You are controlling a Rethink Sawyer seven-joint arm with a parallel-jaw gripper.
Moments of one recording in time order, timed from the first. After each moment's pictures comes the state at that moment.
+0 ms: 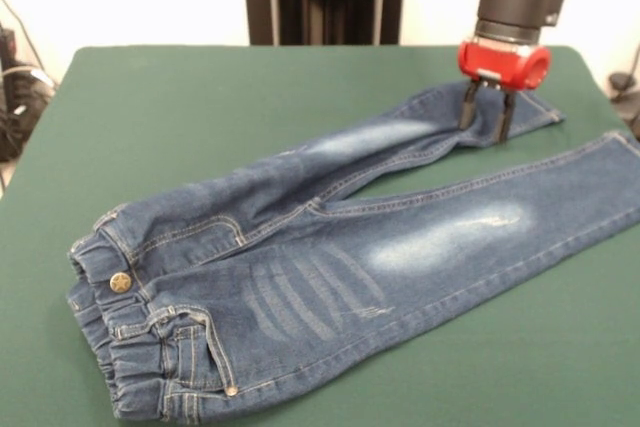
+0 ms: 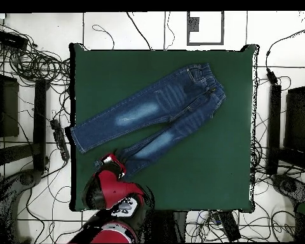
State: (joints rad) arm 0.31 -0.40 -0.16 2.00 0.18 -0.34 2.75
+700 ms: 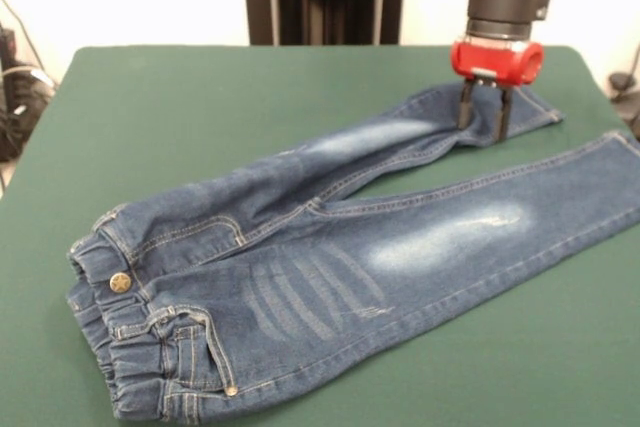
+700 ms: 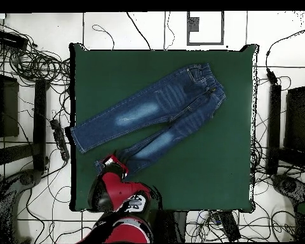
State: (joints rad) arm 0.23 -0.41 -0.12 2.02 0.05 -0.38 2.75
